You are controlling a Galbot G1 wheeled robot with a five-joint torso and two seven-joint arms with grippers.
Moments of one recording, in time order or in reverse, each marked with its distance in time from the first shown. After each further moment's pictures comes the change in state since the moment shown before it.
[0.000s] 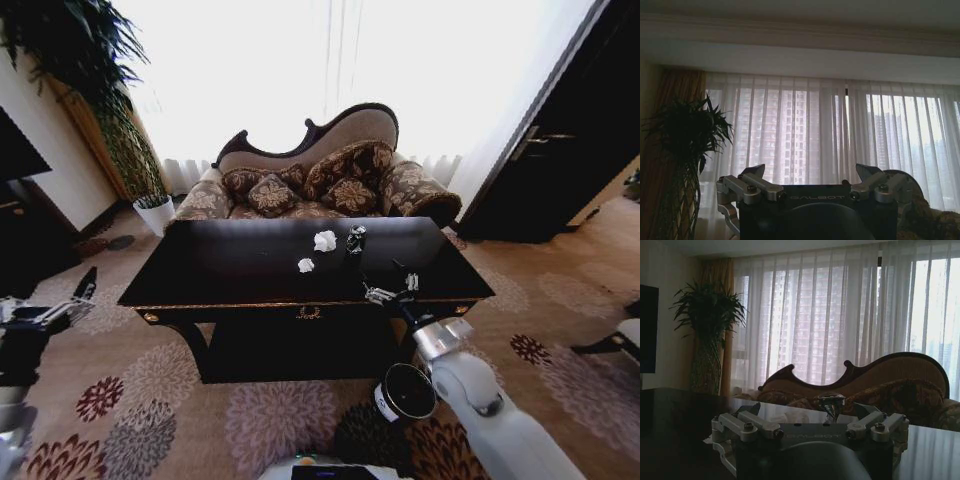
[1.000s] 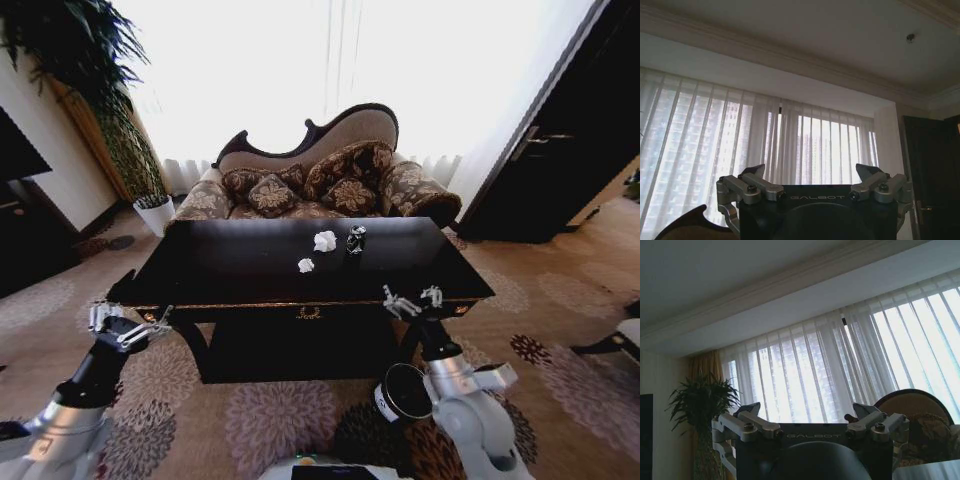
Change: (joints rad) left arm 0.044 -0.172 0.217 -0.139 0.050 -0.087 0.243; right arm -0.307 0.391 0.230 0.229 0.047 0.187 -0.232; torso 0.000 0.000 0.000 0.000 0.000
